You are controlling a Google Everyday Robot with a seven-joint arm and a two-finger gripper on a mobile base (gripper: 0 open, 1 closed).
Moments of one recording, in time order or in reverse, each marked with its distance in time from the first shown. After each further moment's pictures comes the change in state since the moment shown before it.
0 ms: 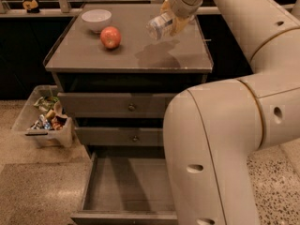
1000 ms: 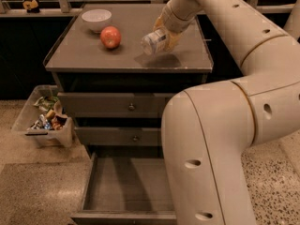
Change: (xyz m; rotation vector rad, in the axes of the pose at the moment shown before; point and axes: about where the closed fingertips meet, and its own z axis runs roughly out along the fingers) arm -0.032 0.031 0.043 -0.082 -0.124 -0.002
